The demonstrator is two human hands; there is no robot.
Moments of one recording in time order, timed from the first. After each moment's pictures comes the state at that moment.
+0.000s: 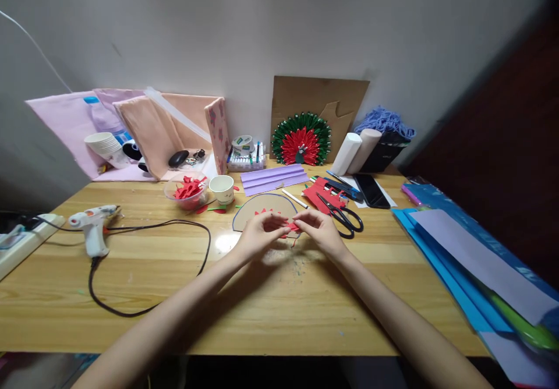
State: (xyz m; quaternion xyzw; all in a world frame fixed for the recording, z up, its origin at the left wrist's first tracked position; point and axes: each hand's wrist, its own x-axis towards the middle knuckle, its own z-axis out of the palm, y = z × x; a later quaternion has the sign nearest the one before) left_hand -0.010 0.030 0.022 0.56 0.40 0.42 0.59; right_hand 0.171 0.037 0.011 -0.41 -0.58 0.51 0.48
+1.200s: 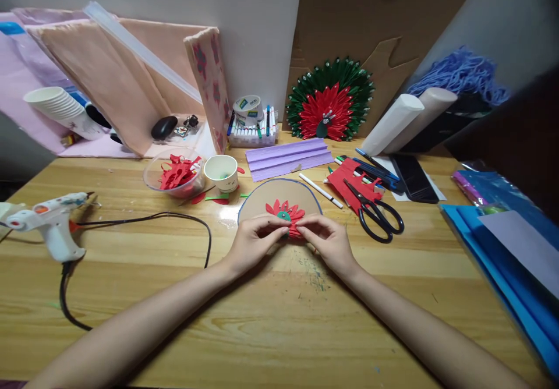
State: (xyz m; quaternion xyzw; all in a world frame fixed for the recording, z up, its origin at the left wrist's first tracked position) left_hand -0.042 0.034 -0.009 0.62 0.43 0.45 0.48; right_hand 0.139 0.030 -0.014 -0.45 -0.54 0.52 0.48
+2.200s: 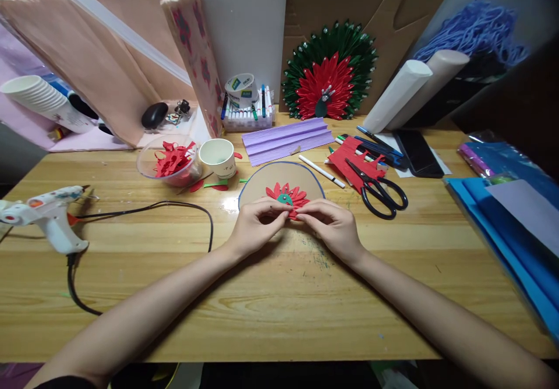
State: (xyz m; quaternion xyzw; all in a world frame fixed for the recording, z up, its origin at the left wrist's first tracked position) left_hand -0.043 0.033 -0.005 0.66 0.41 0.44 0.45; right_hand 0.139 0.020 -0.005 -0.45 -0.66 0.38 0.47
